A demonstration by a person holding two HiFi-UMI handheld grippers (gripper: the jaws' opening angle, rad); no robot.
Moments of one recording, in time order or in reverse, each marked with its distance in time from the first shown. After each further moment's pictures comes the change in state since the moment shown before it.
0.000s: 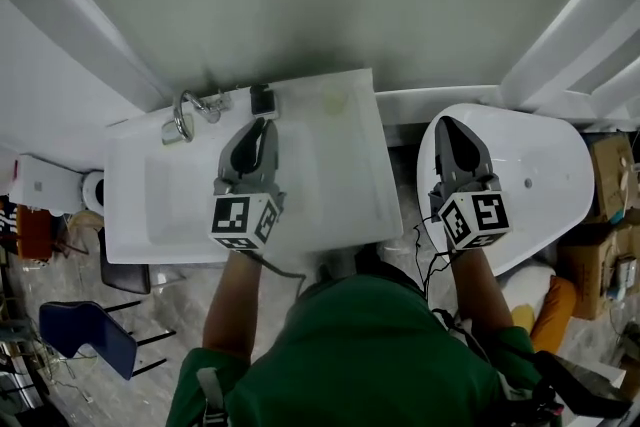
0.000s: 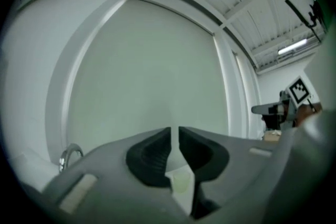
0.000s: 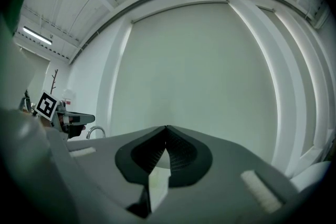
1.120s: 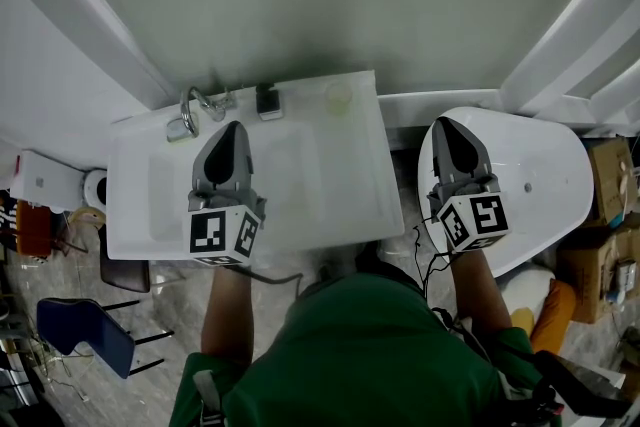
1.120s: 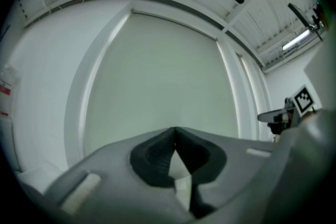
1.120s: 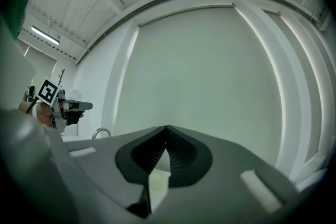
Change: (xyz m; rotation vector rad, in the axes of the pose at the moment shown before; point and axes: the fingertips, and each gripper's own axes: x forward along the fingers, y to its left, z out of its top) left arm -0.050 0.026 0.051 0.041 -0.073 0.108; right arm -0.008 0.024 0.014 -0.042 -0.034 0.051
